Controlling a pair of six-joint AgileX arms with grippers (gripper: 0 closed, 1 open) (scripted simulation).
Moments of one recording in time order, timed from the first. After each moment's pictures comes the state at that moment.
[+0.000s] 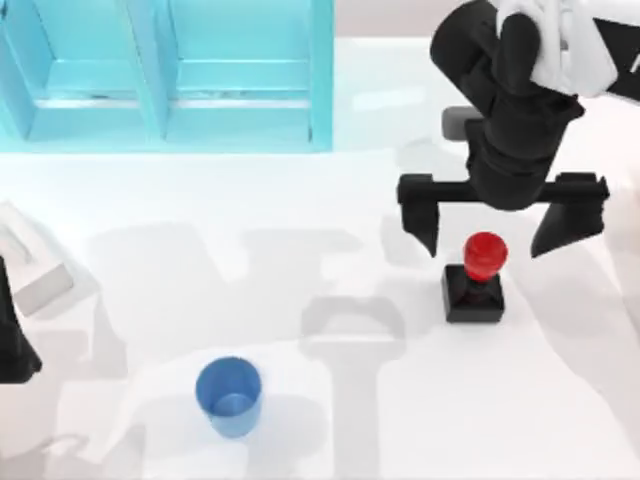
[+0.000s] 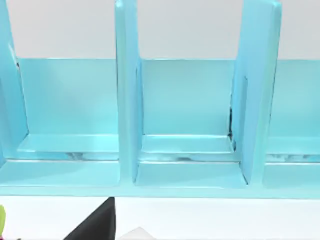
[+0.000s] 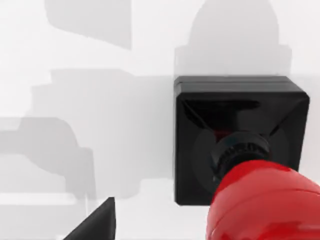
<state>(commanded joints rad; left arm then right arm) 0.00 0.00 0.00 0.00 0.00 0.00 0.47 2.07 1.64 -1.13 0.00 0.49</state>
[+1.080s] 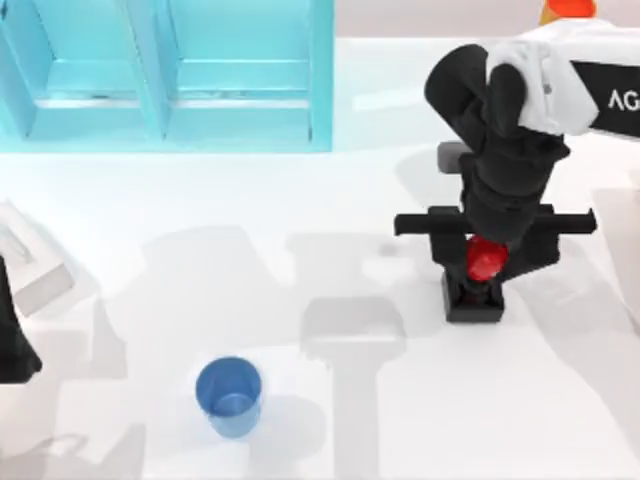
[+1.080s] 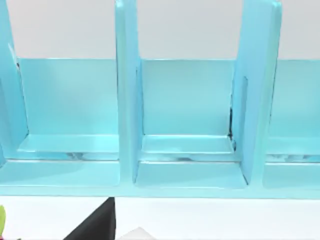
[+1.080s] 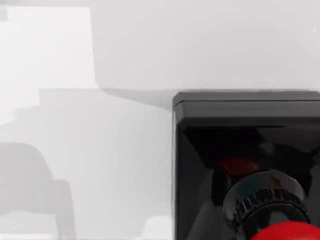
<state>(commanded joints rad) 0.00 0.00 0.00 0.00 0.00 0.00 0.48 2.09 1.53 -1.01 0.00 0.49</state>
